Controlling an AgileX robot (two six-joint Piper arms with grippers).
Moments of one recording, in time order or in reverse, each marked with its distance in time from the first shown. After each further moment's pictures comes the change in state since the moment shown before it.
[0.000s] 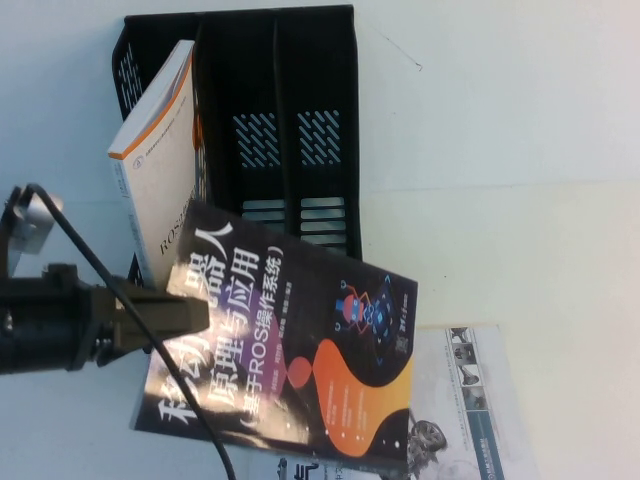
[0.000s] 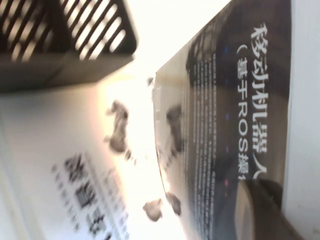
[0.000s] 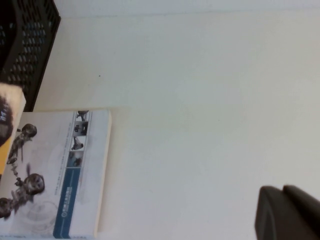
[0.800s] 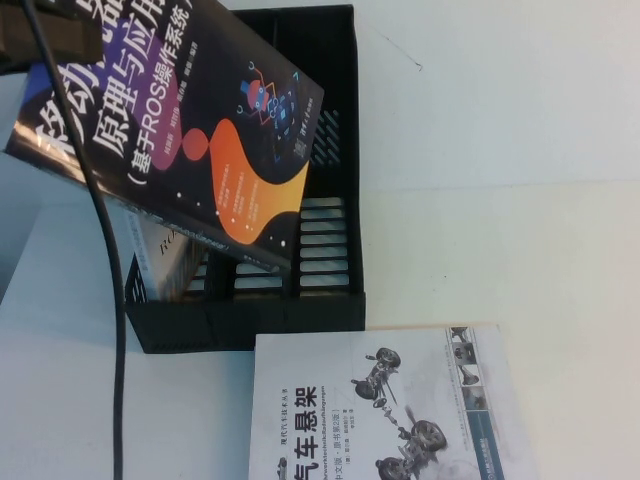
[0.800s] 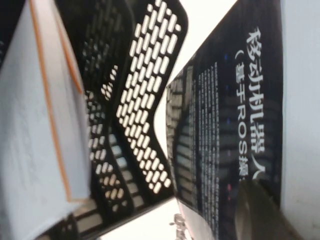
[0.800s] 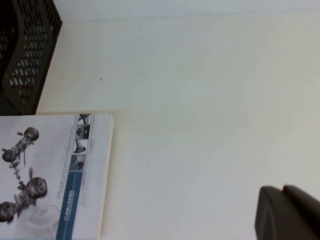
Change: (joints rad) right arm 0.000 0.000 0.000 -0.002 -0.008 0.011; left arm 0.000 0.103 -0.909 0.464 0.094 -0.578
